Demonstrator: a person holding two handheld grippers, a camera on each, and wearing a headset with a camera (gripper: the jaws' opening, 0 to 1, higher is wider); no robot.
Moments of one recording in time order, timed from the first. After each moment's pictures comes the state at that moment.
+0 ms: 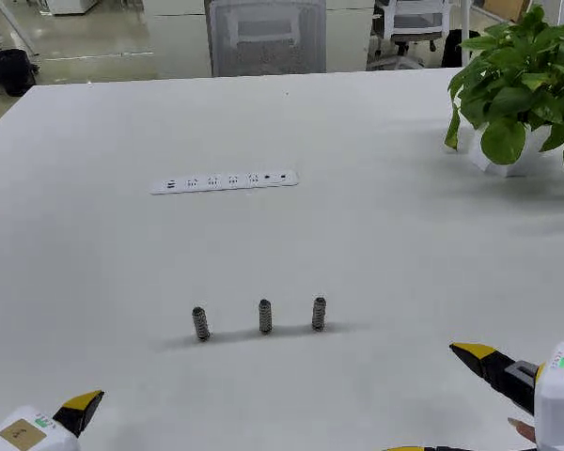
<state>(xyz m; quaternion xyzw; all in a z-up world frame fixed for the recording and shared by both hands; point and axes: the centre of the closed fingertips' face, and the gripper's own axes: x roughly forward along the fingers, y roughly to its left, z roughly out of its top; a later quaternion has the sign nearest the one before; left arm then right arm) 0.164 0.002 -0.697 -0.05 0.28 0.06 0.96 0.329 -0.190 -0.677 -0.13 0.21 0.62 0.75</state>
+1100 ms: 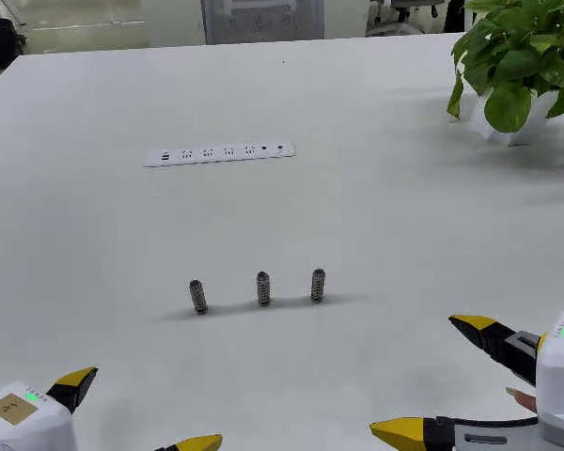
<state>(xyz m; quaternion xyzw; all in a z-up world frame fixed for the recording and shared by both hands) 0.162 0.005 -0.700 -0.05 0.28 0.07 0.96 0.326 -0.190 -0.680 -0.14 0.21 0.62 0.74</state>
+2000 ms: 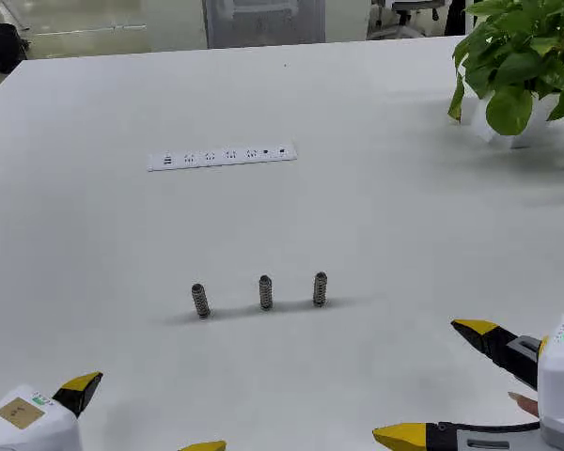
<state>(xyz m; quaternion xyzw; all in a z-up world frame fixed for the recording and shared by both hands) 0.162 0.004 -0.703 -0.05 0.28 0.07 0.96 0.326 -0.190 -0.681 -0.14 0.21 0.62 0.74</state>
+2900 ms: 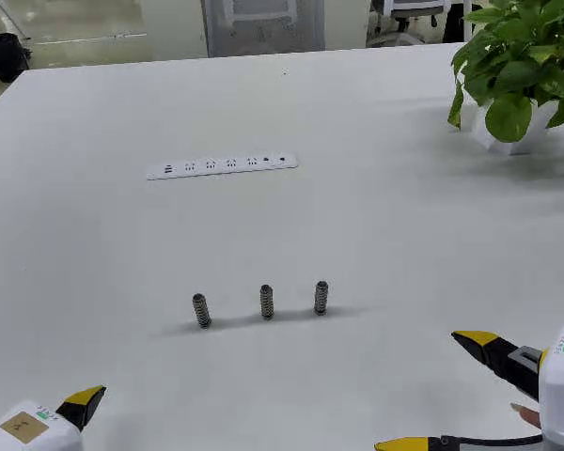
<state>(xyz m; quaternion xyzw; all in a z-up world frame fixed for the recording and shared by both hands) 0.162 -0.002 -0.702 -0.05 0.29 0.06 0.95 0.321 -0.189 -0.682 -0.14 0.22 0.63 0.73</state>
